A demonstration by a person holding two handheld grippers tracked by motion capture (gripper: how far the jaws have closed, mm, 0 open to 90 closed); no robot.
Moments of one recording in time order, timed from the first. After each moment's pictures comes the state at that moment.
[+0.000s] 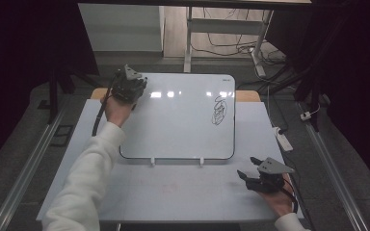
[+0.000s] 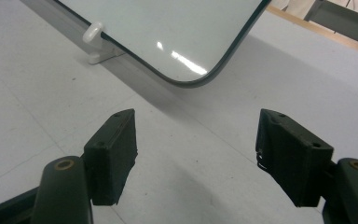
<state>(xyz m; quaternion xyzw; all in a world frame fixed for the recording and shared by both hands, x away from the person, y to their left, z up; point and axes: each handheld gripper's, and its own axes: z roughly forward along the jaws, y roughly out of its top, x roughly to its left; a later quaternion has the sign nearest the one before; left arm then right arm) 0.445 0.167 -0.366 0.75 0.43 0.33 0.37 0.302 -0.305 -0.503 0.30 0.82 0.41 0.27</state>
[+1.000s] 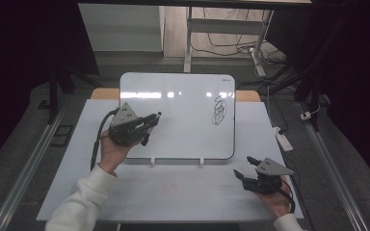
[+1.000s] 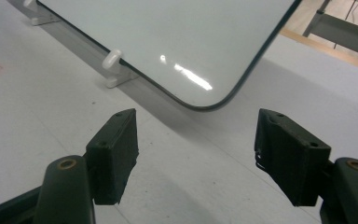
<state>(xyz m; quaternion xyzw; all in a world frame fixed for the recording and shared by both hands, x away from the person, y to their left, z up) 0.324 0.144 -0.390 0.77 0.31 0.23 0.51 0.295 -0.292 -0.495 0.29 0.81 0.43 0.27</state>
